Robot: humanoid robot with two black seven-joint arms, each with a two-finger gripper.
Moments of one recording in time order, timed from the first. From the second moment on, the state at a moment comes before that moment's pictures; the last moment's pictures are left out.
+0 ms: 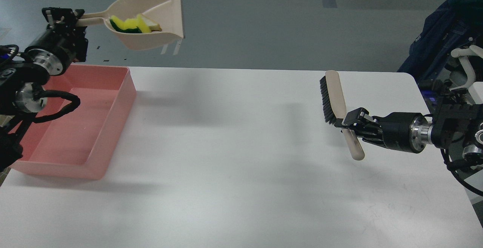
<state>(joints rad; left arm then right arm) -0.59 0.69 -1.06 -0.92 0.39 -0.05 -0.08 0.79 -0.86 0.40 1.50 -0.77 0.38 -0.21</state>
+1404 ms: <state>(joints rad) -0.25 1.04 -1.09 -0.64 0.67 -0.44 -0.49 0.78 -0.84 0.40 1.50 -0.77 0.38 -0.21</state>
